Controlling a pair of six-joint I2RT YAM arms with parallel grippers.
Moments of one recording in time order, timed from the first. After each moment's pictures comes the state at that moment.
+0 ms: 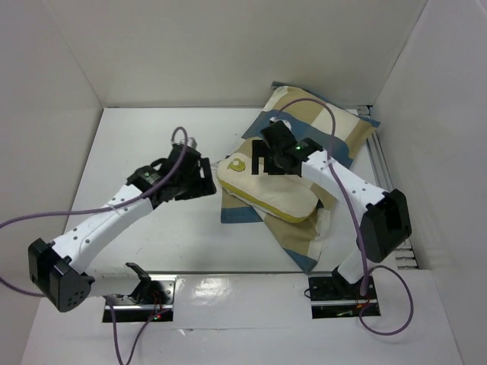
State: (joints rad) left arm -0.67 1.25 1.16 -0.80 -0.16 -0.73; right arm 0.60 1.58 1.38 -0.70 0.22 0.52
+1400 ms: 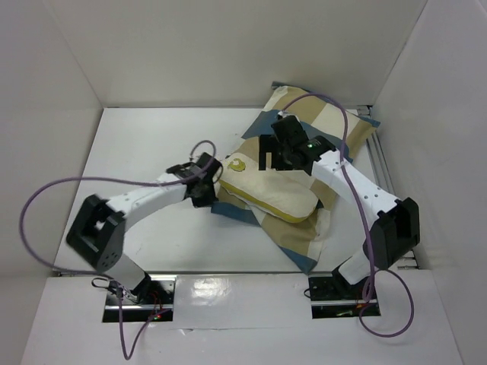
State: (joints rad) left arm -0.63 1.63 1.09 -0.66 -0.16 -0.80; right arm 0.55 1.52 1.38 -0.72 0.20 0.46
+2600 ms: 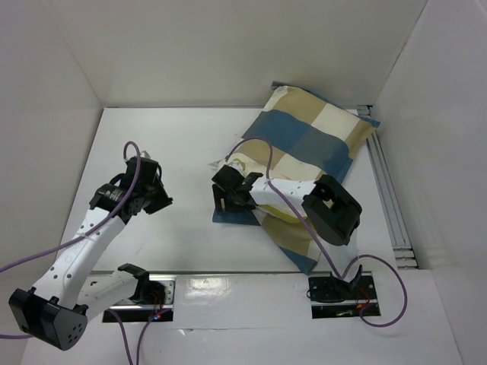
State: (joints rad) left arm -0.32 0.98 0.98 -0.92 -0.13 -0.77; right arm 0.91 1.92 1.31 -0.48 0.18 0.67
